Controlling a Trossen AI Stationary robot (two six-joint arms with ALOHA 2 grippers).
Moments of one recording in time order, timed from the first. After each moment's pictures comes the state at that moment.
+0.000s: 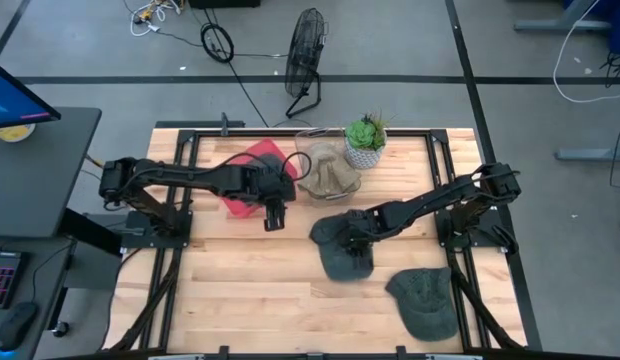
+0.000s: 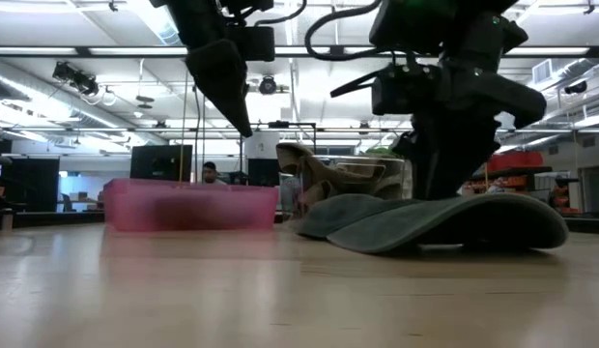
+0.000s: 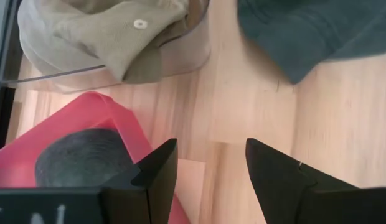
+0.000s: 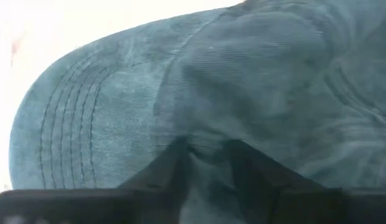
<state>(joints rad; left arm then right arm) 0.05 1.56 1.20 -0.71 -0.21 0.02 0.18 1.68 0.96 -0.48 -0.02 0.10</state>
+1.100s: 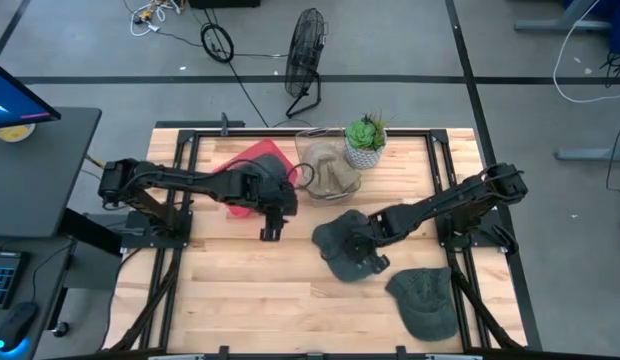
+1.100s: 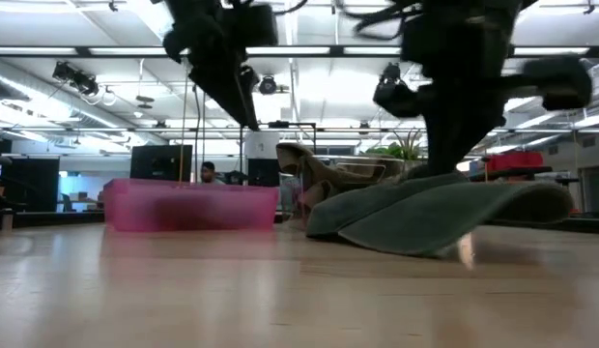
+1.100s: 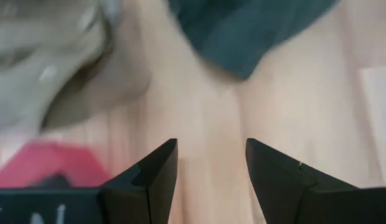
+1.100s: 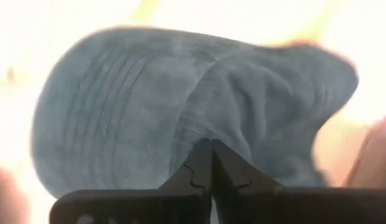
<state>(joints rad) -0.02 1.56 1.20 -0.67 -0.08 0.15 0.26 1.63 1.05 -0.65 0.06 -0.44</state>
